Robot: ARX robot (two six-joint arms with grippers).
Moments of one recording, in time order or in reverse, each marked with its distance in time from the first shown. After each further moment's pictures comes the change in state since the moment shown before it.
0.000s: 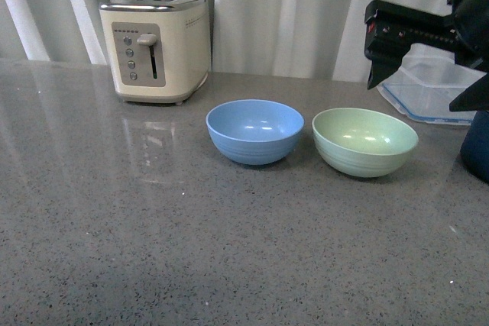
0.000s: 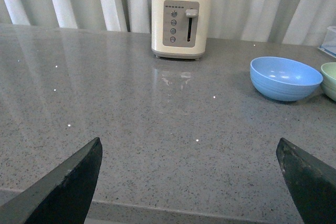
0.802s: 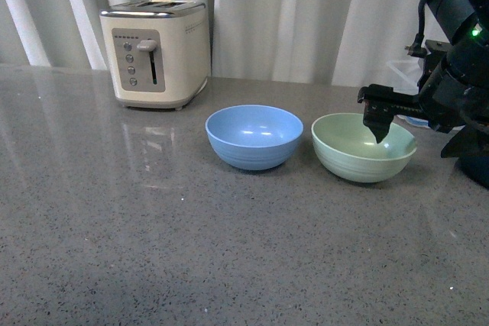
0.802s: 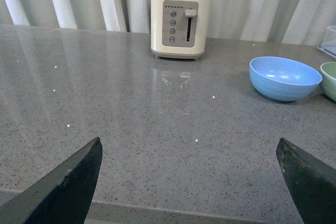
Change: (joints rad) left arm 0.000 0.000 0.000 0.000 0.000 0.000; right arm -0.076 0.315 0.184 -0.013 0.098 0.016
